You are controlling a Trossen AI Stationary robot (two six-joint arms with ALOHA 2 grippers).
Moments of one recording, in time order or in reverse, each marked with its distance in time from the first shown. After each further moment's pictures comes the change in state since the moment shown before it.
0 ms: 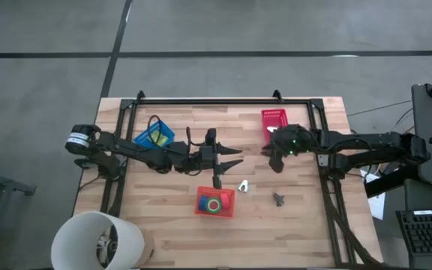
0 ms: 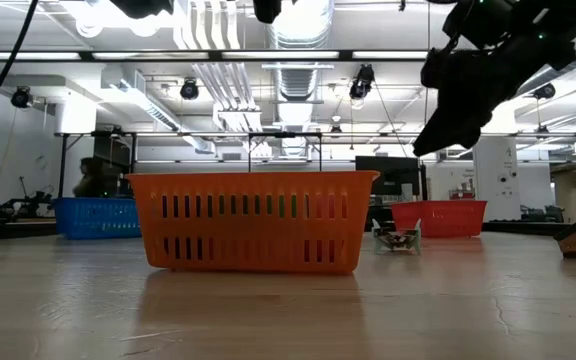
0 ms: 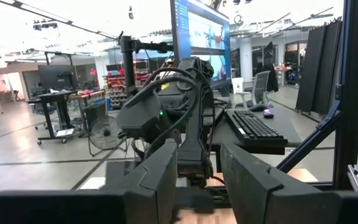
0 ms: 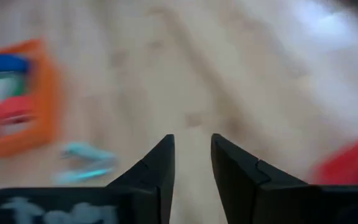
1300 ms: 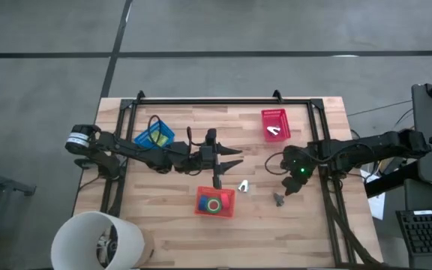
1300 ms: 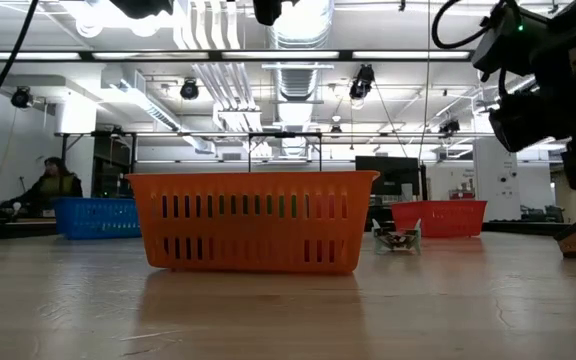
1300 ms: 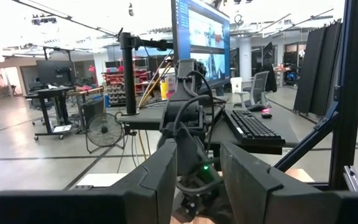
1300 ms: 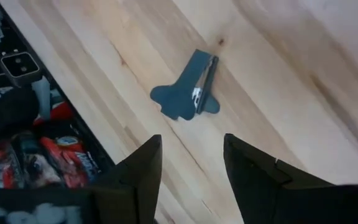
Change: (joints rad) left arm -0.001 0.000 -0.001 -0.007 0.000 -0.024; right arm 0.189 -0.029 -0.086 -0.381 -0.585 0.674
